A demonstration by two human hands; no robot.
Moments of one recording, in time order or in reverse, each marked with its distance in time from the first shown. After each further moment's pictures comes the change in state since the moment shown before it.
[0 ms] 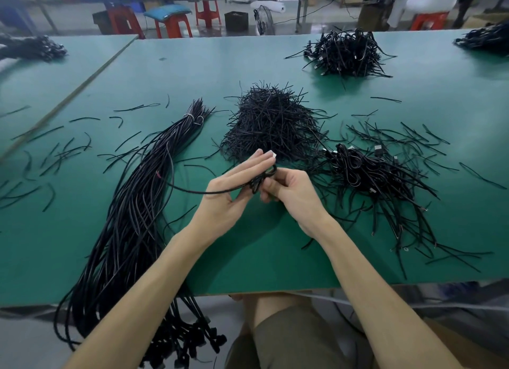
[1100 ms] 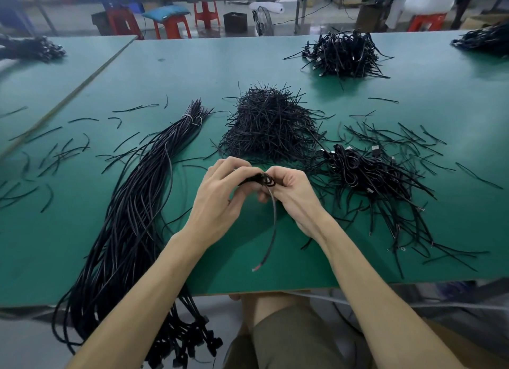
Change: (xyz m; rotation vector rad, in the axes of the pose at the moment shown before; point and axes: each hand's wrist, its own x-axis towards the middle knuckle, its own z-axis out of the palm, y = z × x) left_hand -0.003 0.007 -0.004 0.467 0.130 0.018; right_hand 0.001 -0.002 -0.001 0.007 -0.025 -0.017
